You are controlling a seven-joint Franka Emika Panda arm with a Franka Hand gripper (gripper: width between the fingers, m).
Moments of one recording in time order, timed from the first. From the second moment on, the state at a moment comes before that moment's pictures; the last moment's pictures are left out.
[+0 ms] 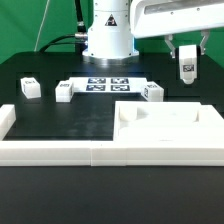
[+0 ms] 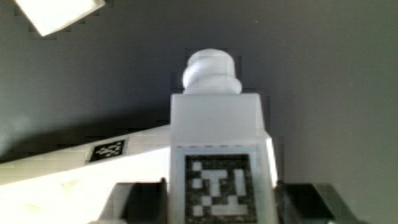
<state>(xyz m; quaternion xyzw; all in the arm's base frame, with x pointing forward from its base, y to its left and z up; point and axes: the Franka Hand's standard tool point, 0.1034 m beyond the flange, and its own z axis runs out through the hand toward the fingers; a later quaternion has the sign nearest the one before) 0.478 0.132 0.113 -0.98 0.12 -0.12 0.09</state>
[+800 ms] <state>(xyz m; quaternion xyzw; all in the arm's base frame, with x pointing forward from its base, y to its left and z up) 0.494 0.115 0.115 -0.98 0.03 -0.17 0.06</state>
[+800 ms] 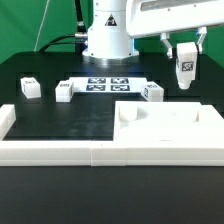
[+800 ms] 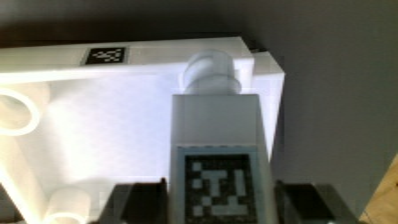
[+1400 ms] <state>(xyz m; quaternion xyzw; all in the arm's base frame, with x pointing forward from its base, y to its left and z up) 0.532 0.112 0.122 -0.98 0.00 -0.19 0.06</state>
